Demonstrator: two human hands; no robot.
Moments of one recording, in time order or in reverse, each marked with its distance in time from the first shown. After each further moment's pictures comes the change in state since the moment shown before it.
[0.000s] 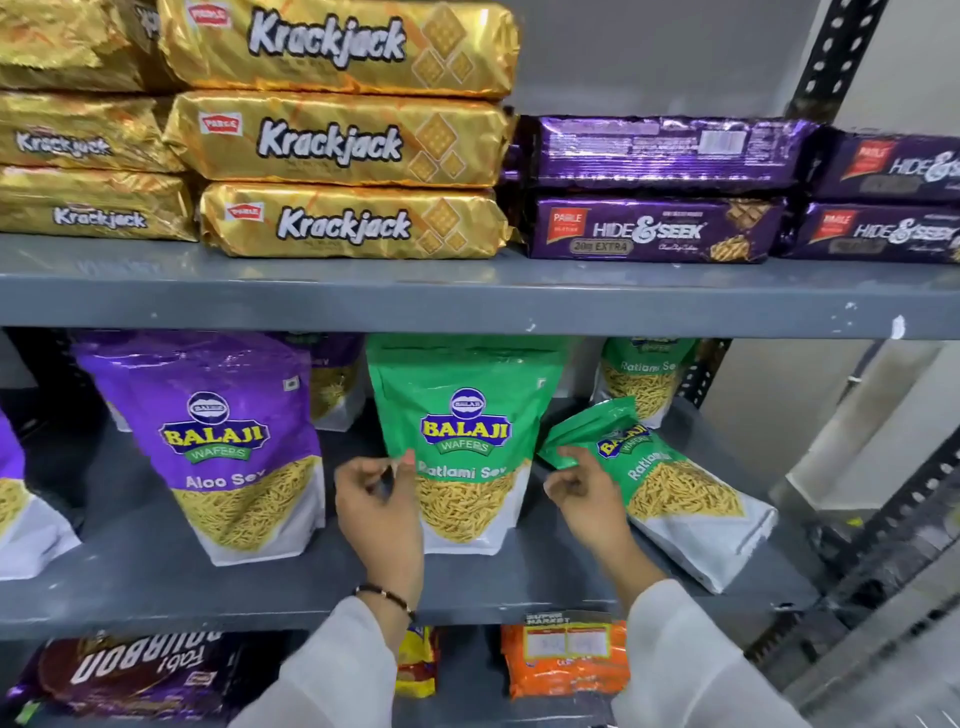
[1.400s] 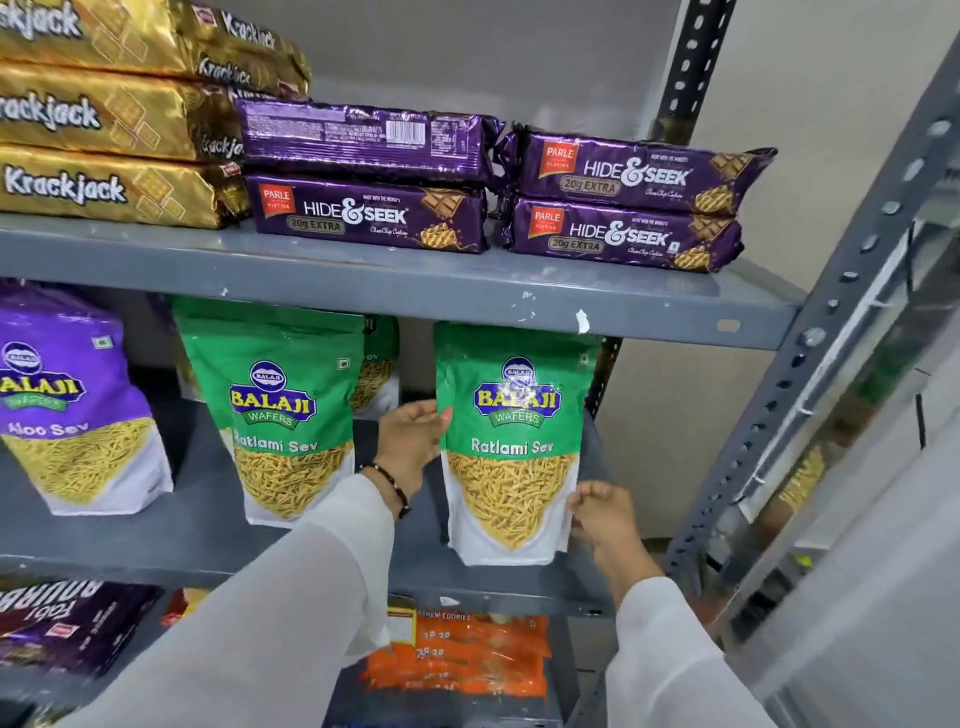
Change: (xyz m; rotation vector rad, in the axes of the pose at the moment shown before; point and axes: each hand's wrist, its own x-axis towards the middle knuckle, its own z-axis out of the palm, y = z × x) left_hand -0.105 0.000 0.194 -0.116 -0.511 -0.448; right_hand 0.053 0.120 -0.196 0.302 0.135 0.369
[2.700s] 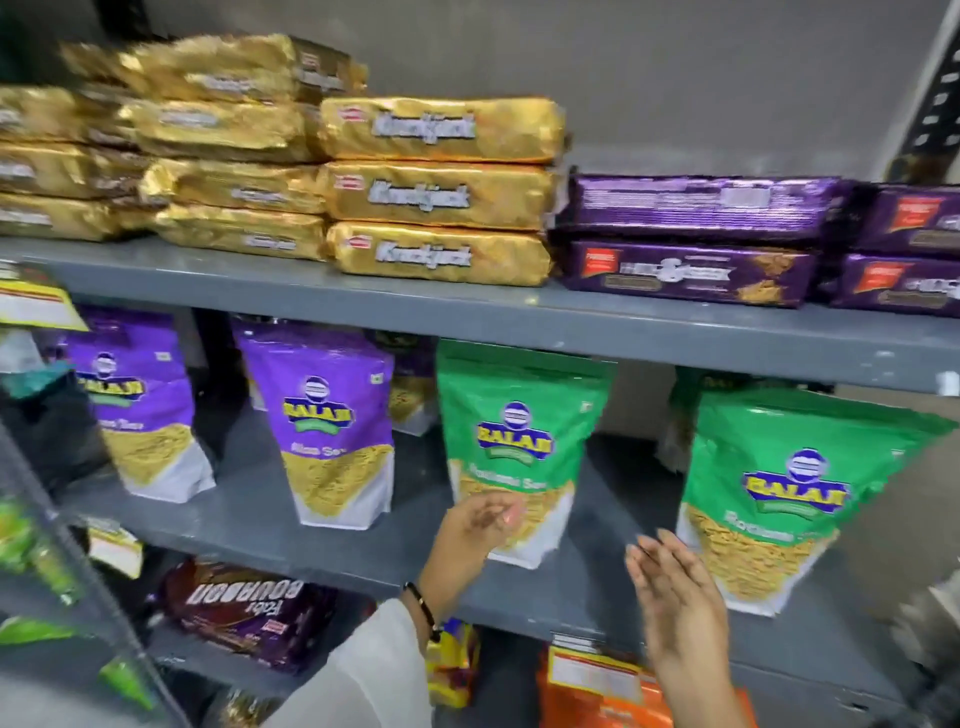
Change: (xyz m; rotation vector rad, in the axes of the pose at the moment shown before) left_hand -0.042 0.017 -0.205 0.215 -0.141 0.201; right_hand -0.148 0.009 0.147 0.923 -0.221 -0.104
